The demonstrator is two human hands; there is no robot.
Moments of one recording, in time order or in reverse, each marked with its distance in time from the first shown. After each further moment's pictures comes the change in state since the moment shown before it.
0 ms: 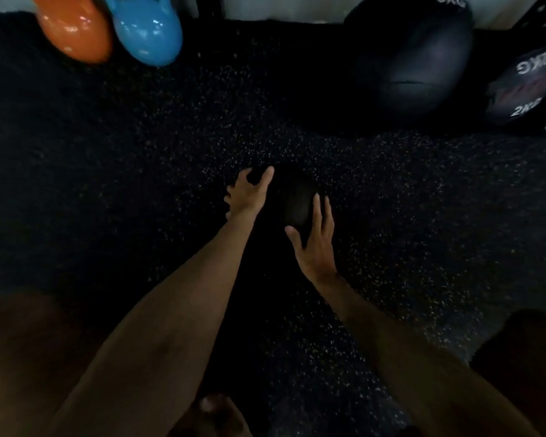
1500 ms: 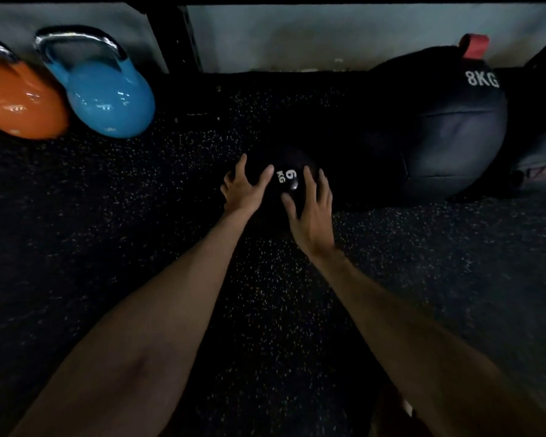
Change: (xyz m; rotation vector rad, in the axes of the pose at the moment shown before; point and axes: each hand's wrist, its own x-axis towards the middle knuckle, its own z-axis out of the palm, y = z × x) left_hand 0.217 0.169 -0.028 0.022 -0.064 0.230; right_hand 0.317 -0.061 0.018 -0.118 0.098 0.002
